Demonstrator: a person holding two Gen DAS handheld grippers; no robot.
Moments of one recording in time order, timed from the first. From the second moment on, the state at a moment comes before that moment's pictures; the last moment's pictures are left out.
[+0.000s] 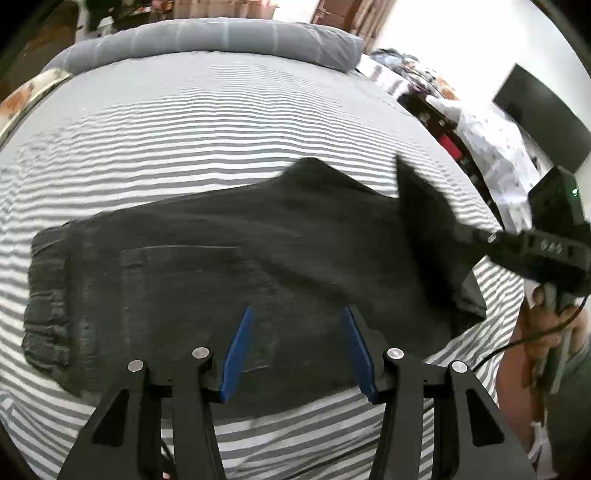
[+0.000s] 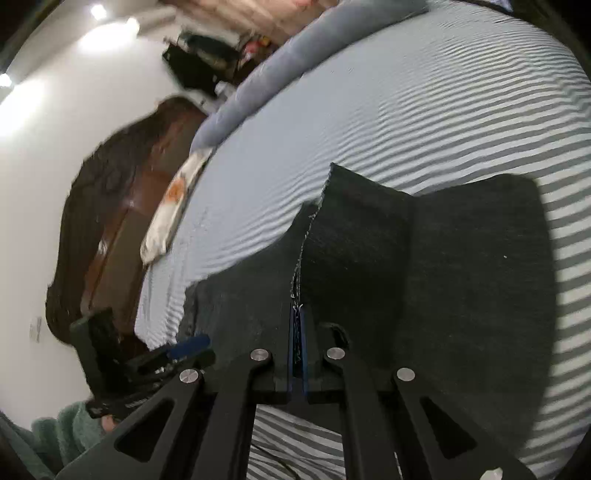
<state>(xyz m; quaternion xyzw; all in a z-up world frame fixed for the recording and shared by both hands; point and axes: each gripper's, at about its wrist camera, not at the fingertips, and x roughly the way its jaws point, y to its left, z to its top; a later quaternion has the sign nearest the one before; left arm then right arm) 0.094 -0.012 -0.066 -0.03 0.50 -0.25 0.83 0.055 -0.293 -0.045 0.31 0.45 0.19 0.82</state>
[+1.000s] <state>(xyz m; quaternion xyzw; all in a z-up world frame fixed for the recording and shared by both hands) 0.118 -0.042 -0.107 -0.12 0.57 -0.32 0.75 -0.046 -0.302 -0.109 0.39 0.48 0.08 0.78</state>
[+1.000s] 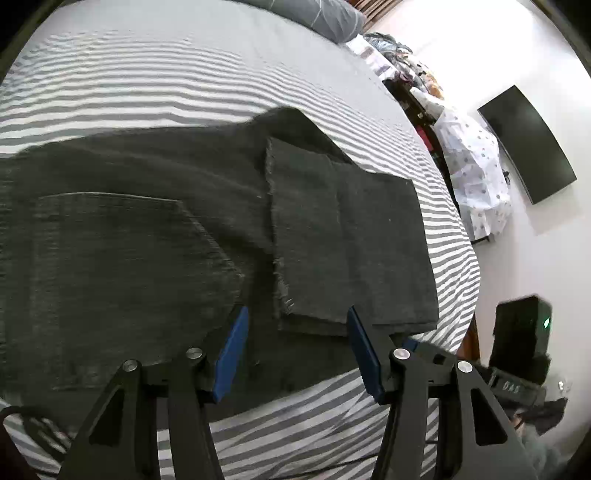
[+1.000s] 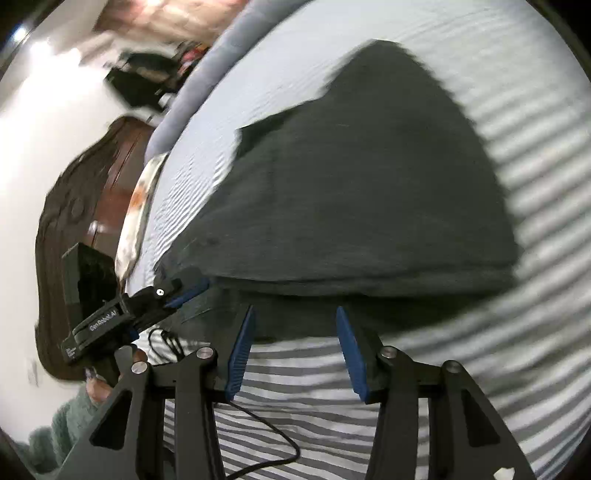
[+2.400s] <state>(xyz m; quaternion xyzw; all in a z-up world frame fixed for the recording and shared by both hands) 0.075 -0.072 -0.096 0.04 0.53 -0.26 0.81 -0.063 -0.354 -0.120 0.37 0.50 -0.02 0.79</state>
